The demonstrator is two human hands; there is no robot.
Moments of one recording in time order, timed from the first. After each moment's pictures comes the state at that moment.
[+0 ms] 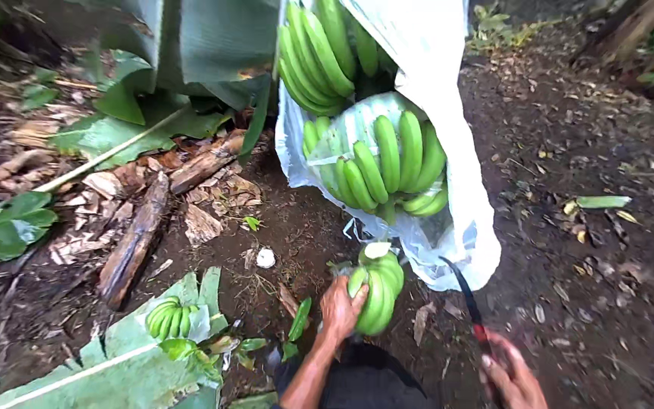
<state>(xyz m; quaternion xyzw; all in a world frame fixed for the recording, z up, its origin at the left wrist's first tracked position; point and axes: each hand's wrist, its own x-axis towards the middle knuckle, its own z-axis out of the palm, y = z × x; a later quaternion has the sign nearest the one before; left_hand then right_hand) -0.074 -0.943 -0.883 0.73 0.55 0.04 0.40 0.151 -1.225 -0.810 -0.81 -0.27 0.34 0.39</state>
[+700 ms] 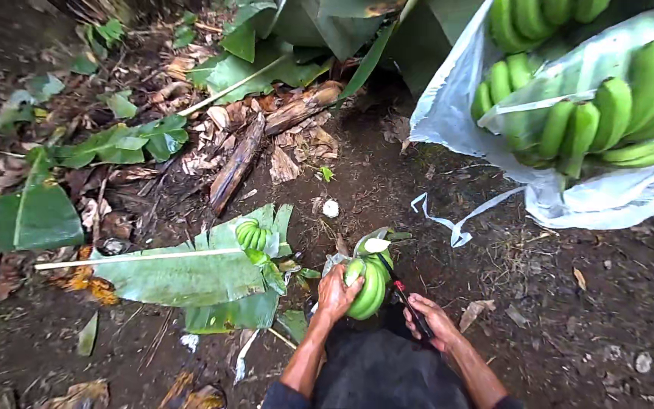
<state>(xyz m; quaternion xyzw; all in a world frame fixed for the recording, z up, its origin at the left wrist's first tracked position) -0.294 -0.994 -0.925 0.67 0.65 0.06 0.35 -0.026 -1.102 -0.965 -0.53 -0.11 0.75 0.37</state>
